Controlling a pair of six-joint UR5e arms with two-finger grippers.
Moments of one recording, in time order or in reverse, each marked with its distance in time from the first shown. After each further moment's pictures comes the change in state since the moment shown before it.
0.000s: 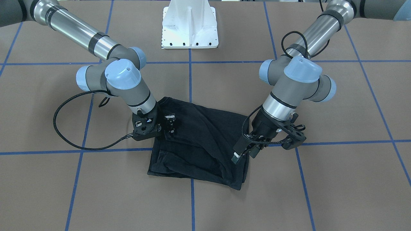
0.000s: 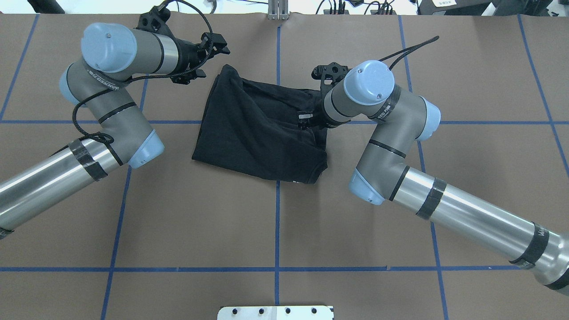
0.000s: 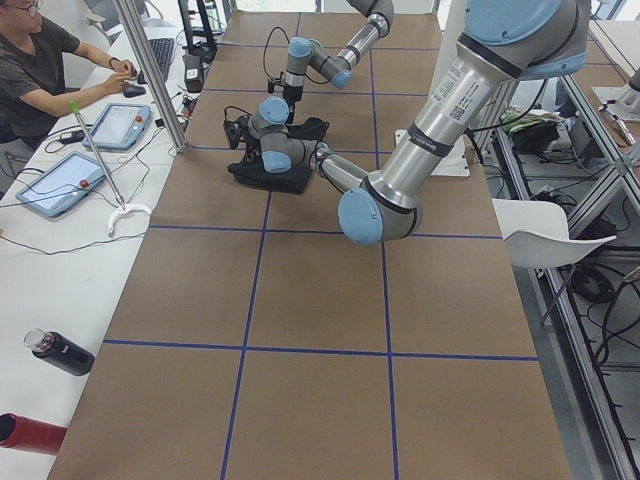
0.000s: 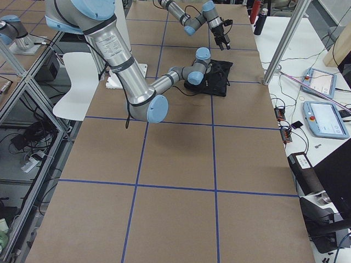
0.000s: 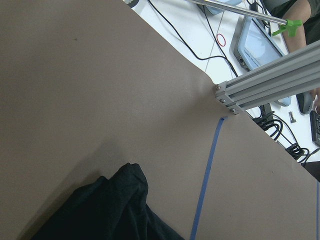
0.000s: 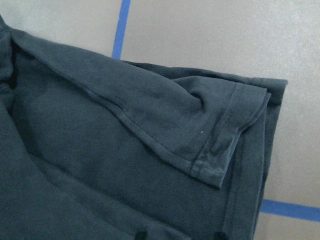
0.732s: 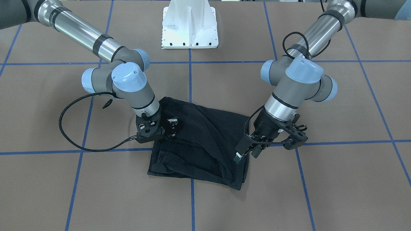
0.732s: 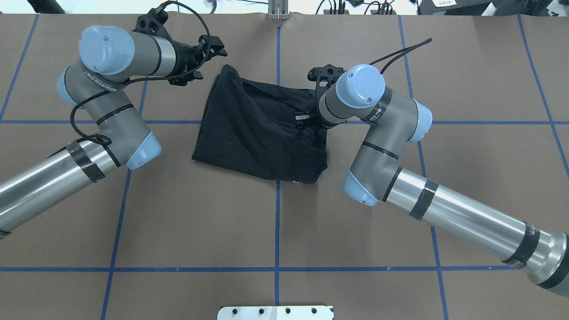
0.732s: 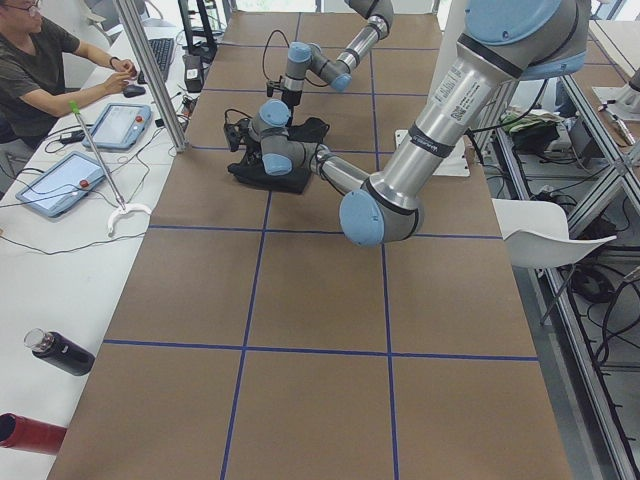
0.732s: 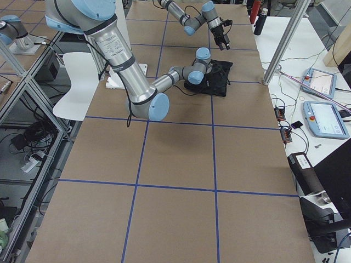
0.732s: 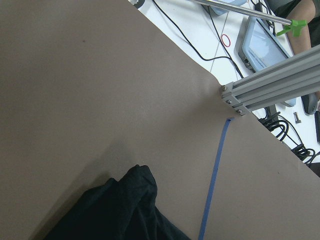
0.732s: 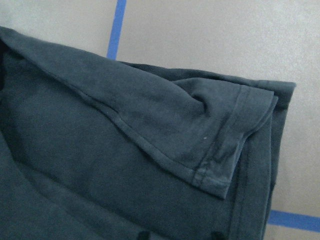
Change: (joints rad) left arm 0.000 0.011 -0.001 -0.002 0.000 0.010; right arm -0.014 0.023 -0.043 0.001 -0.034 -0.001
